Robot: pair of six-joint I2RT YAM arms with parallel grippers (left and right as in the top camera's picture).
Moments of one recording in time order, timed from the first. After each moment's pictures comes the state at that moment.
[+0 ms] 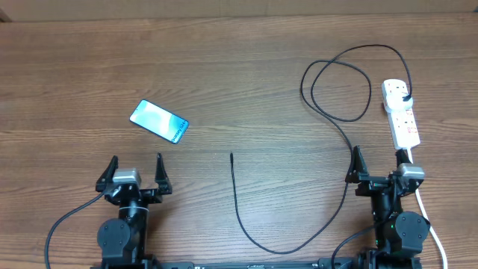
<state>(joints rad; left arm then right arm) 0.04 0.02 0.04 -0.07 0.00 -0.05 -0.14 0.01 0.02 -0.02 -0.10 0.12</state>
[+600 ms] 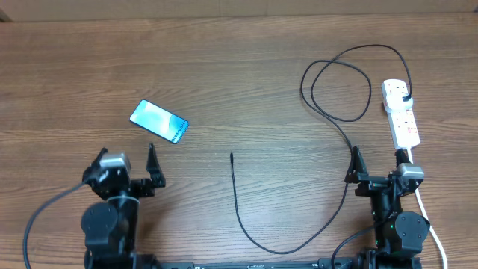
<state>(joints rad) 0.04 0.29 0.33 -0.21 -0.02 -0.06 -0.14 0.01 0.02 -0.03 -0.10 0.12</state>
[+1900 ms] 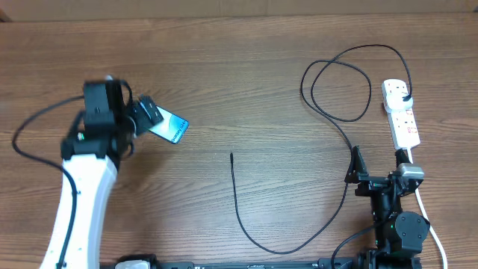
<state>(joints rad) 0.04 1.32 1.12 -0.75 -0.06 -0.50 -0.14 0.01 0.02 -0.03 -0.10 0.12</state>
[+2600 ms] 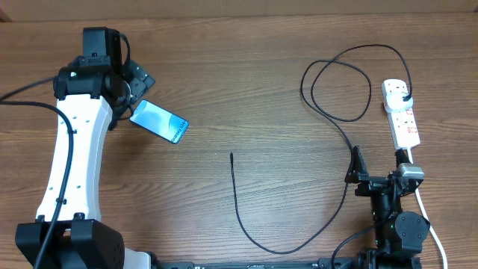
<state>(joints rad) 0.03 1.64 1.56 -1.10 -0.12 -0.86 -0.14 0.01 0.02 -0.03 -0.10 0.12</state>
